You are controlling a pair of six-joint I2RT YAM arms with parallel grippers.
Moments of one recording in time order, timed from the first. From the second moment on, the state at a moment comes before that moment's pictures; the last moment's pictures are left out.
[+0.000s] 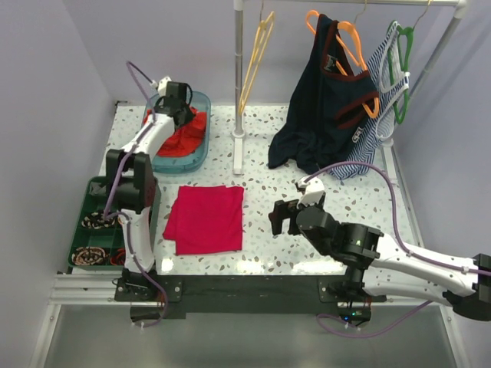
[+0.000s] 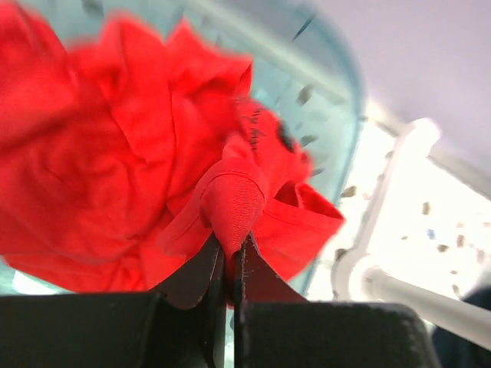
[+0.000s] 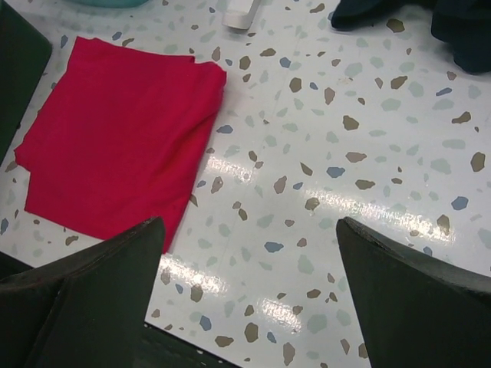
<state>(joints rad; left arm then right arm) -0.16 2.12 1.81 -0.39 -0.27 -0.65 1.18 0.82 0.72 -0.47 0.66 0.63</state>
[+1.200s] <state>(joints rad) -0.27 1.11 1.54 0.16 0.40 -0.52 1.18 0.79 0.98 -0.48 0.77 0.53</state>
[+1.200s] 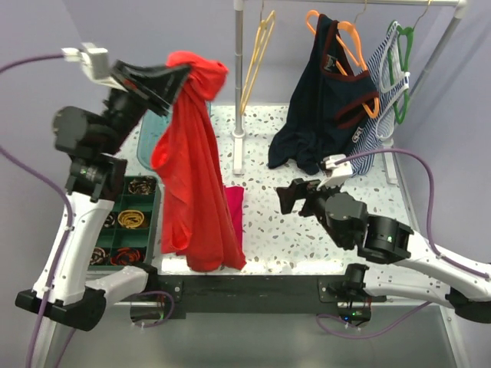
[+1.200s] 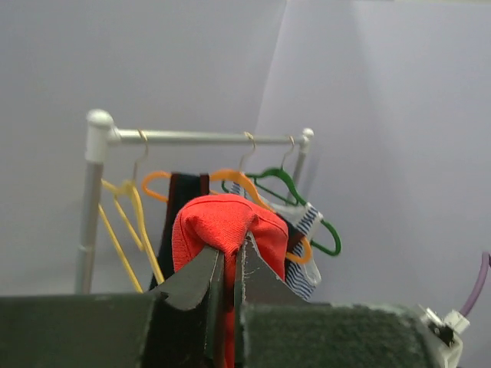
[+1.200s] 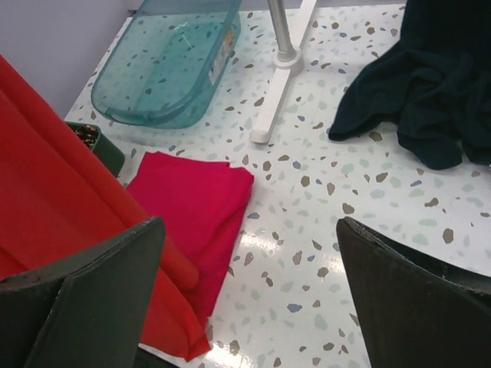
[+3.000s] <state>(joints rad) -0.86 1.89 1.44 -0.47 -0.30 -0.38 0.88 0.76 0.38 -0.52 0.41 0.98</state>
